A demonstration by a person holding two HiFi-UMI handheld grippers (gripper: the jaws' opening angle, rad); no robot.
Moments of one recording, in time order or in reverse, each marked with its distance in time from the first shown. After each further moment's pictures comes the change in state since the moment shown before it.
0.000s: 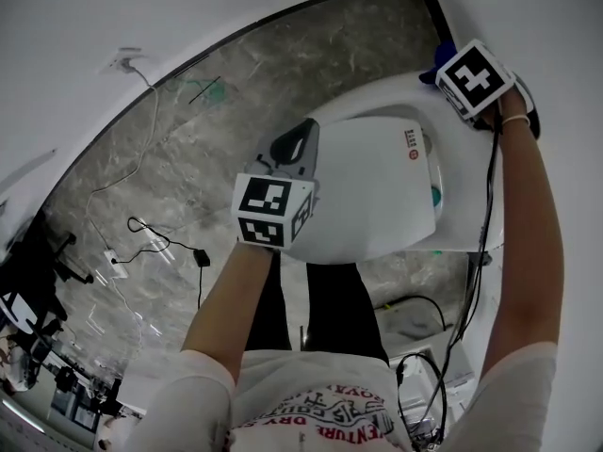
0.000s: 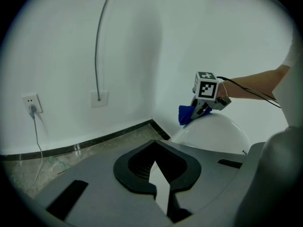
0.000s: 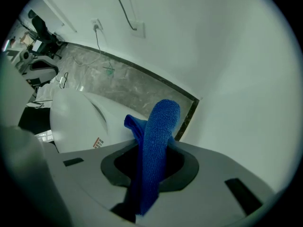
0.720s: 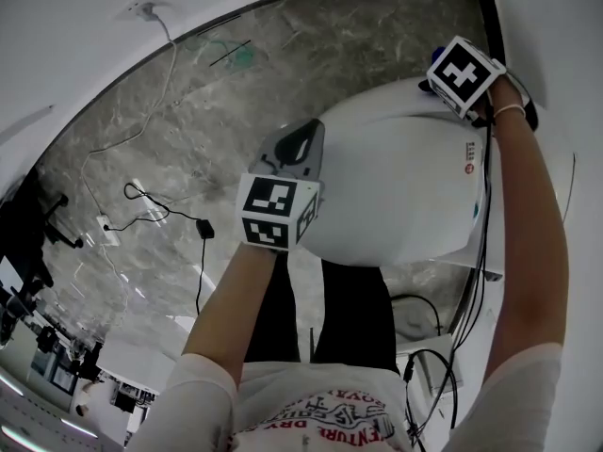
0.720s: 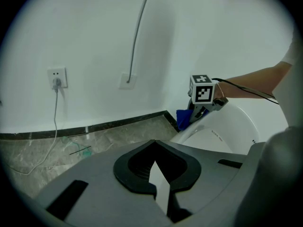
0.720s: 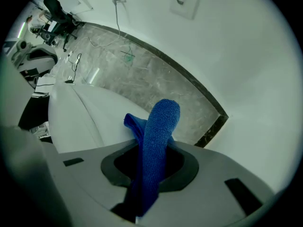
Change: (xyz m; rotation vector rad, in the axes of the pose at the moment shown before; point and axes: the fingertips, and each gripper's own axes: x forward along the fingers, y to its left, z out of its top) left arm -0.025 0.088 -0.083 -0.114 0.057 0.099; right arm 0.091 0.086 0.086 -0.250 0.125 0.074
